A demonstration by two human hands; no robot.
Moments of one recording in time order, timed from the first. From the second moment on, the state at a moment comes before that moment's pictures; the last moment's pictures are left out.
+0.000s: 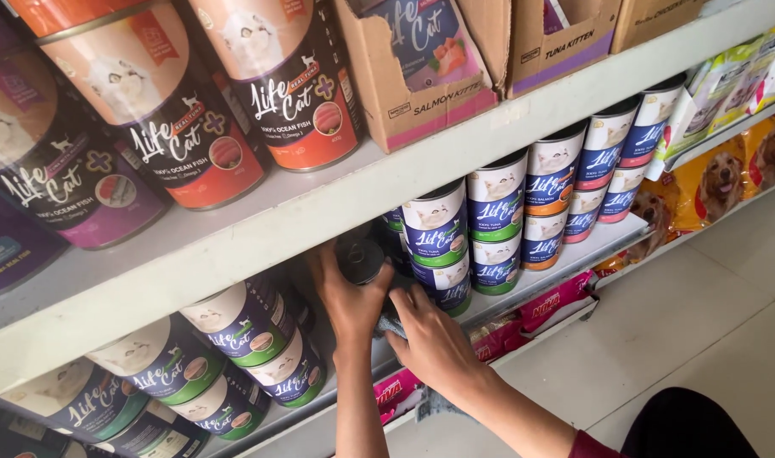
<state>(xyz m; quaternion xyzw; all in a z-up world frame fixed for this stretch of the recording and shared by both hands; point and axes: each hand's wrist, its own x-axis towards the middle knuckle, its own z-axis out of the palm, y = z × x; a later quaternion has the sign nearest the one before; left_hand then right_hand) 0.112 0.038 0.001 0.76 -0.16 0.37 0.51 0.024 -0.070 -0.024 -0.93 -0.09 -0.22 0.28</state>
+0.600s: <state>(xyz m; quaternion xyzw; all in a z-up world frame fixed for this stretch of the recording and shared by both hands) 0.259 0.060 -0.076 0.72 -0.03 0.12 0.68 0.017 -0.064 0.017 -0.94 -0.09 -0.25 0.23</state>
